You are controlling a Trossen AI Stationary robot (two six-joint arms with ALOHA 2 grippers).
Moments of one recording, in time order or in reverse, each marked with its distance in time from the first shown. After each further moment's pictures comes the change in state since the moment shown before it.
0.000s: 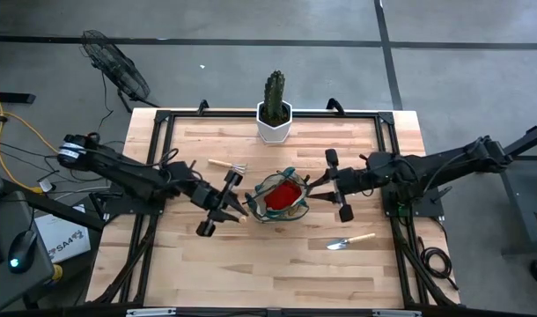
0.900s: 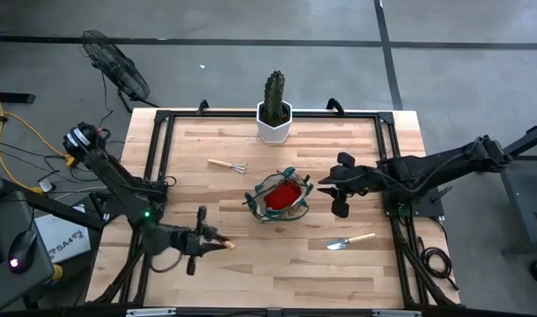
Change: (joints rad) left arm -0.630 -0.086 -0.007 -0.699 -1.069 -0.045; right arm 0.017 -0.008 0.000 -0.596 0.306 0.367
